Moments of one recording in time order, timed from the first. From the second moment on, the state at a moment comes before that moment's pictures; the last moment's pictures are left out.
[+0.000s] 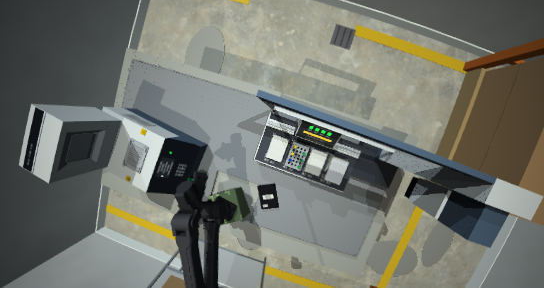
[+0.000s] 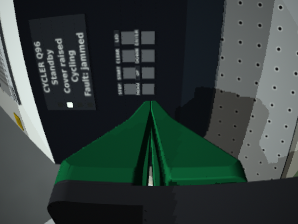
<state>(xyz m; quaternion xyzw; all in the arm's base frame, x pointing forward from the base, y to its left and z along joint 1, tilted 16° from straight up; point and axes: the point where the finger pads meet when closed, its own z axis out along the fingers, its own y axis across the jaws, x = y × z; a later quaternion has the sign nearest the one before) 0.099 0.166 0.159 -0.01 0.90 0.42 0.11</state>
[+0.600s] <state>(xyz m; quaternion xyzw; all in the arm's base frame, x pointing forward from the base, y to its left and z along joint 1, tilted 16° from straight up) 0.099 0.166 0.162 -0.01 0.90 0.43 0.11</state>
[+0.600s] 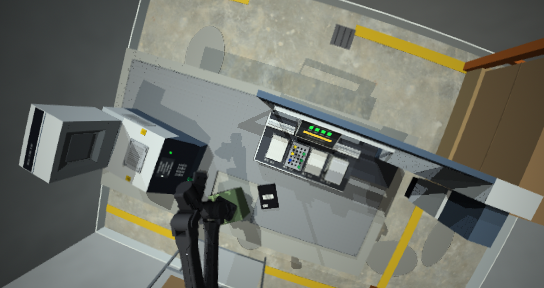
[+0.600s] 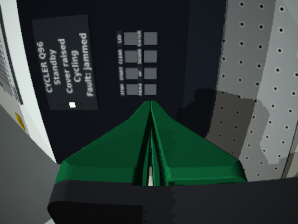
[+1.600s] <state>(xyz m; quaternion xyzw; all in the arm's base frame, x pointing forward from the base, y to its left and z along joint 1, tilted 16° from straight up) 0.099 0.166 0.159 -0.01 0.90 0.43 0.11</state>
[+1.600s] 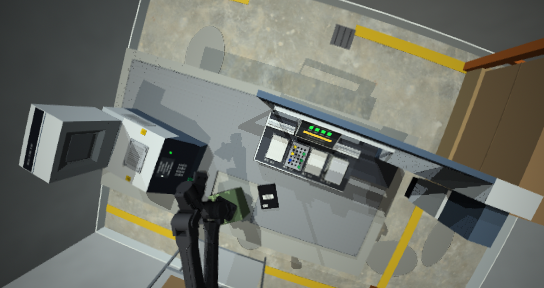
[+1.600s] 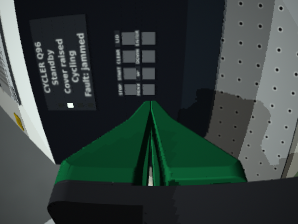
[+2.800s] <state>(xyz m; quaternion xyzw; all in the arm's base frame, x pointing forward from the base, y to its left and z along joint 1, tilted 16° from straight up) 0.099 0.166 0.159 -0.01 0.90 0.42 0.11</state>
